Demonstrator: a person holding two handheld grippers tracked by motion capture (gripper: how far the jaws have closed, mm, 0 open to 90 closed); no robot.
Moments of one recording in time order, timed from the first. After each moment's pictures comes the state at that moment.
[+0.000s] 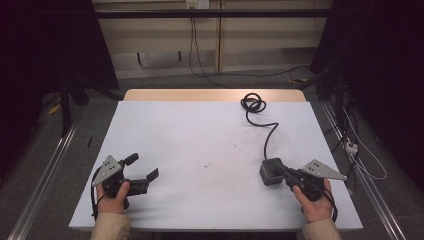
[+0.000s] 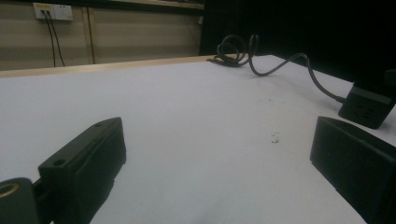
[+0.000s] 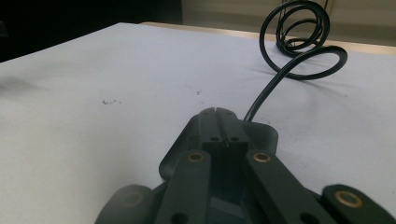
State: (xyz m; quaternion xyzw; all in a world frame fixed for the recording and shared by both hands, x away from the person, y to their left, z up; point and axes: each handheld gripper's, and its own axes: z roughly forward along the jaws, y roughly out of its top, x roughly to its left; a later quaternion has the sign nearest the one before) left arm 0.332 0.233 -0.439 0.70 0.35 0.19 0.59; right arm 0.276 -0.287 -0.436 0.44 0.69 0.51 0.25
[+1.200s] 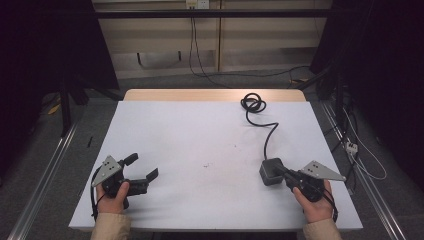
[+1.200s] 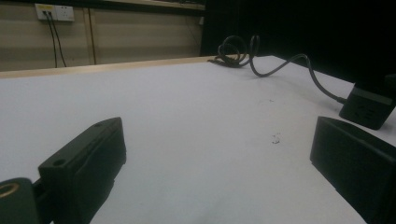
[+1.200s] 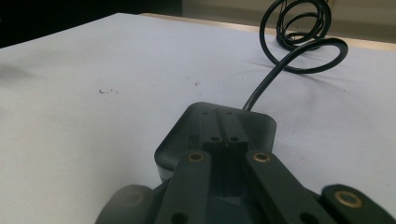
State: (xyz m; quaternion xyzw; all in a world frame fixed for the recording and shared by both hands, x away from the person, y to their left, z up) left arm 0.332 0.234 -0.439 0.70 0.35 0.20 0.59; right arm 0.275 -0.288 -0.440 0.44 0.70 0.50 0.26
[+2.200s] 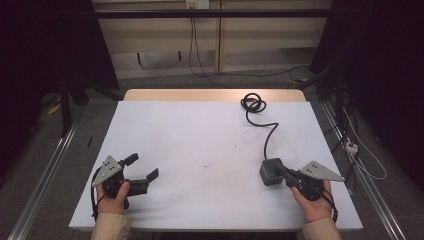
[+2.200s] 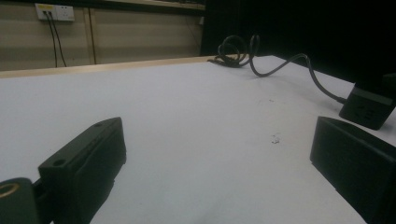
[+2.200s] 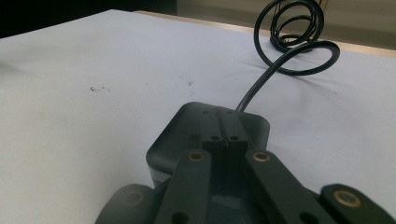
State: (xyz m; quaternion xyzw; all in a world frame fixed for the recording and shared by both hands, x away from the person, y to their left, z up) left arm 0.331 0.233 -0.439 0.70 0.35 0.20 0.59; right arm 0.275 -0.287 -0.441 0.44 0.70 0.49 0.27
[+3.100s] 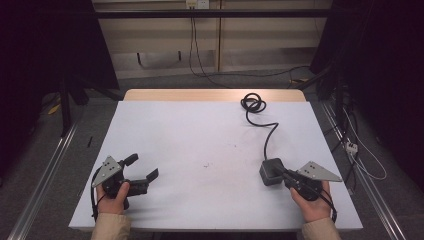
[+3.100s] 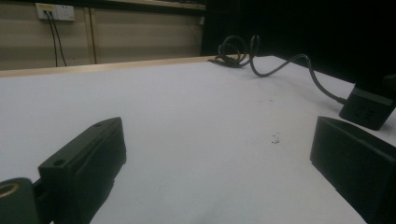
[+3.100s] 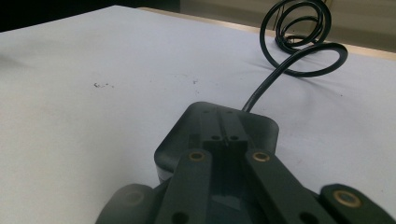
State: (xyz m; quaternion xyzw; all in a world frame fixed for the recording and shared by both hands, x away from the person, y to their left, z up) left arm 0.331 0.233 -0.439 0.70 0.35 0.20 0.59; right arm 0.275 -0.283 -0.440 0.43 0.71 0.49 0.27
